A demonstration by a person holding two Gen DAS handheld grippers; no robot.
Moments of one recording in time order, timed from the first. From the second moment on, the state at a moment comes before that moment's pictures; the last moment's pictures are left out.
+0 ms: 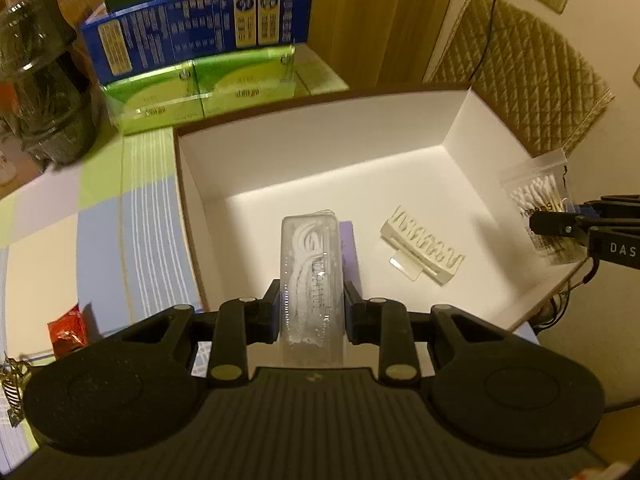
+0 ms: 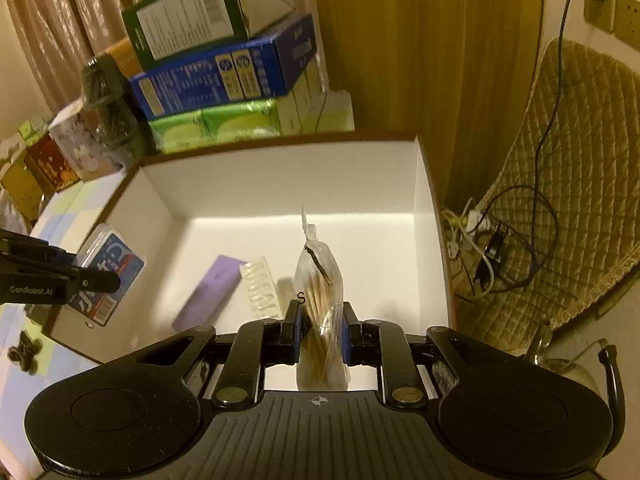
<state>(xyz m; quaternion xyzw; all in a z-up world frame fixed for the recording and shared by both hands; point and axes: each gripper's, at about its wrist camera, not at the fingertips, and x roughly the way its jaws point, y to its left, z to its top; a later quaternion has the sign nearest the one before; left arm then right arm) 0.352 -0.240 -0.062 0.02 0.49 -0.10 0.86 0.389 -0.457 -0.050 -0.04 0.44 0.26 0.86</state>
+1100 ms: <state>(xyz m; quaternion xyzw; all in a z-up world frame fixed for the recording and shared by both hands) 0.369 -0.253 -0.082 0.04 0.51 -0.08 0.86 0.412 -0.452 -0.073 -0.08 0.46 0.27 0.84</state>
